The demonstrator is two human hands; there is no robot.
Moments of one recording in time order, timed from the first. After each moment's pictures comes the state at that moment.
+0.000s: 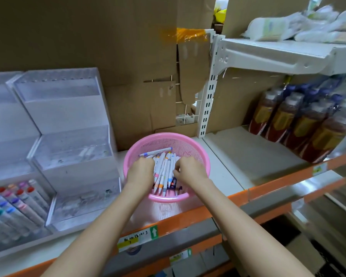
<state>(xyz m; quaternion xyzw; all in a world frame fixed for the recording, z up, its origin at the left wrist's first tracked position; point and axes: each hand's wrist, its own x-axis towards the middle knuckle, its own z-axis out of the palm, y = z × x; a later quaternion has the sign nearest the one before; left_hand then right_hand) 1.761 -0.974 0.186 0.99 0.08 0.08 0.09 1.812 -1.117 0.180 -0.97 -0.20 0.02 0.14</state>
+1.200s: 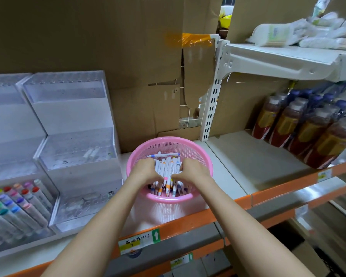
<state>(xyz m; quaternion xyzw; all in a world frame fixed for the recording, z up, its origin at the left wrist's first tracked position) 1.774 -0.965 0.200 0.96 0.11 -0.08 0.24 1.812 -1.119 0.200 -0.96 -0.18 0.11 0.18</state>
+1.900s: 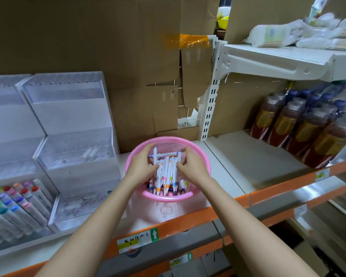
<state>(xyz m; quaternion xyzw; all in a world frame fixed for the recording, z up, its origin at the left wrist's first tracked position) 1.768 -0.959 0.195 0.91 0.07 0.09 0.41 1.817 -1.123 0.190 -0.91 -0.16 0.05 0.37</state>
